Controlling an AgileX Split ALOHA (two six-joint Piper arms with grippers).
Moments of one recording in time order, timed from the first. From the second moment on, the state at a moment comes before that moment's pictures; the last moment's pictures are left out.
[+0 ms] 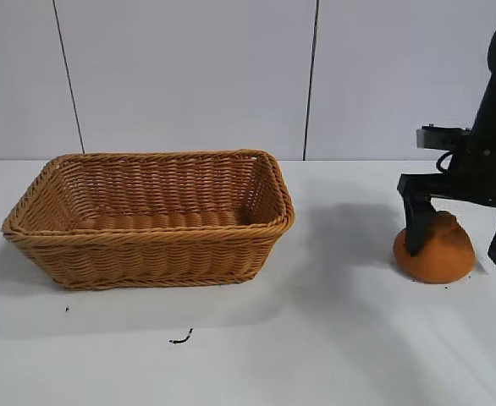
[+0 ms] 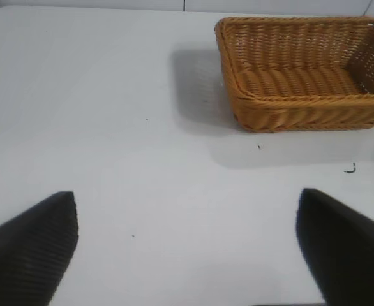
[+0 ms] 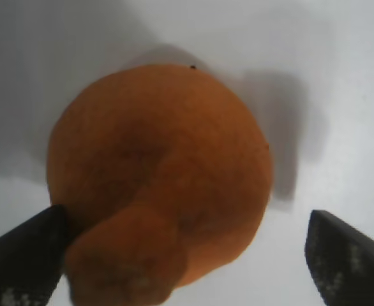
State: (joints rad) left arm -0.03 -0.01 -0.50 0.00 1.06 -0.04; right arm 0.00 2.14 -1.40 0.10 0.89 -0.02
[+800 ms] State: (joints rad) left arm -0.03 -0.01 -0.50 0.00 1.06 -0.04; right arm 0.05 2.01 -1.78 0.10 1.13 -0.01
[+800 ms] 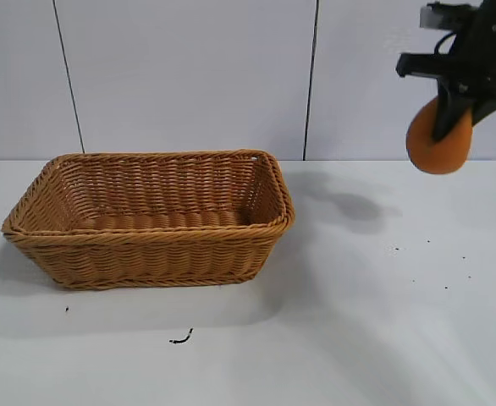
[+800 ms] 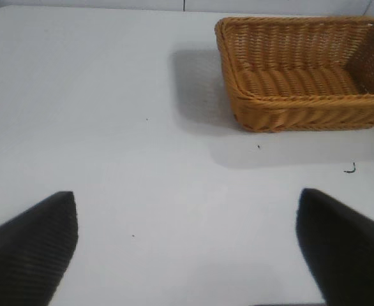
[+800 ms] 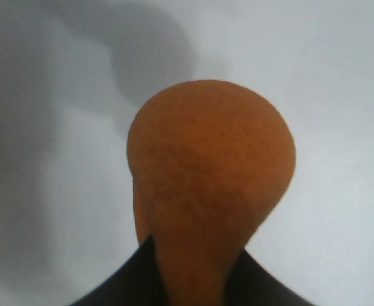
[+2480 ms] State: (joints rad) left arm -0.03 -0.01 -0.50 0.00 1.07 -0.04; right arm 0.64 2.33 -1.90 0.15 0.78 0.15
